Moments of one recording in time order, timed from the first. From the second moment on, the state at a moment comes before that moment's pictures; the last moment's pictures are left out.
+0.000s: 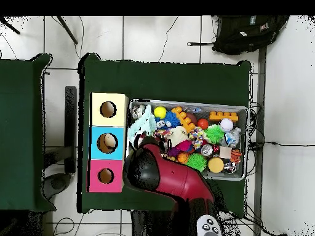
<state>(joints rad) -0.16 -0.83 -0.06 1.98 0.12 0.10 1.57</state>
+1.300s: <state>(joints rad) -0.21 -0.75 -0.08 1.94 0.12 0.06 1.57</state>
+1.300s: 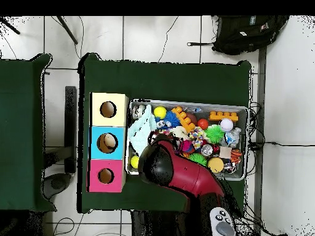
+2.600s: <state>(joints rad) -0.22 -0.65 -0.04 1.94 0.12 -0.01 1.57</state>
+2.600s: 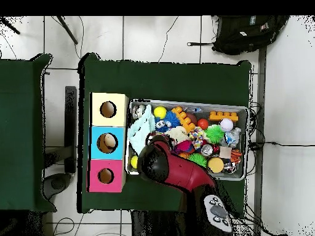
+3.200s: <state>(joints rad) -0.18 -0.65 -0.04 1.94 0.13 -0.01 1.57</state>
